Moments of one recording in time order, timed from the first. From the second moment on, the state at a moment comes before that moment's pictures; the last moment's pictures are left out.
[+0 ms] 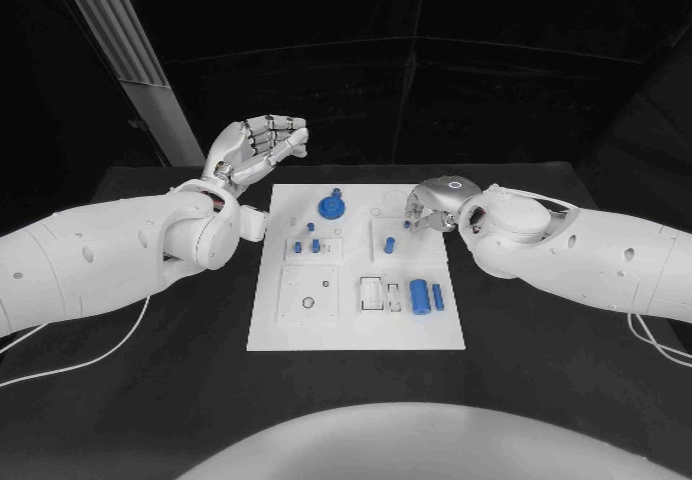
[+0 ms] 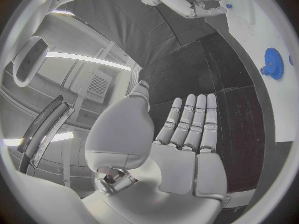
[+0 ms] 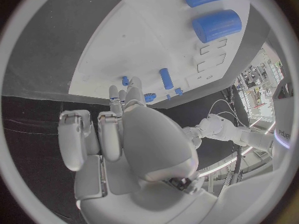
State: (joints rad) left arm 1.29 -0.73 -0.23 1.35 -0.12 -0.38 0.68; left_hand 1.22 -0.06 -0.08 0.30 0.24 0.57 0.17 0.40 0.07 0.64 0.22 0.48 0.07 0.47 0.20 0.67 0.33 0.16 0.53 0.29 0.22 0.83; right arm 1.15 -0.74 -0.08 1.41 -1.75 -0.24 -0.29; right_hand 1.71 0.15 -0.29 0.28 0.05 0.87 0.16 0.25 0.07 1.00 0.10 0.23 0.06 1.47 0.03 1.57 1.31 0.01 1.47 0.14 1.57 1.31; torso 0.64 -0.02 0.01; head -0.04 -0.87
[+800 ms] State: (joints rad) left arm 1.29 -0.73 -0.23 1.35 -0.11 -0.38 0.68; left_hand 1.24 -0.04 -0.07 0.29 0.25 0.56 0.17 0.42 0.07 0.63 0.22 0.51 0.07 0.46 0.21 0.70 0.31 0.16 0.54 0.29 0.21 0.82; right arm 1.14 -0.70 -0.08 1.36 -1.76 -0.20 -0.33; right_hand 1.72 0.16 -0.28 0.28 0.05 0.91 0.15 0.23 0.07 1.08 0.09 0.21 0.06 1.47 0.02 1.57 1.31 0.01 1.47 0.13 1.57 1.31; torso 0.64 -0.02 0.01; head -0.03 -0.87
